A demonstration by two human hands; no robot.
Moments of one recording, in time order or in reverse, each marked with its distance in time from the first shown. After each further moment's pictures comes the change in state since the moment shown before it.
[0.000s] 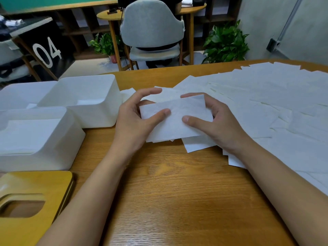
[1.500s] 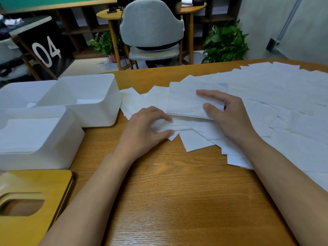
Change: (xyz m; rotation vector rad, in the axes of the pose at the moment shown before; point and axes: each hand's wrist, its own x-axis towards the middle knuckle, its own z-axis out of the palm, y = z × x) left_hand 0.004 -0.036 0.000 0.562 -0.290 0.170; right_hand 0.010 0.016 -0.020 -0.137 0.245 0.061
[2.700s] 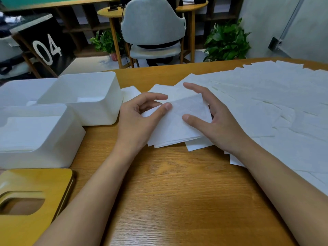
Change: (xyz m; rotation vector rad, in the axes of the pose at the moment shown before) left_hand 0.001 0.030 -0.010 -0.587 0.341 -0.210; right_hand -0.019 -0.020 0.018 -0.015 -0.264 -0.126
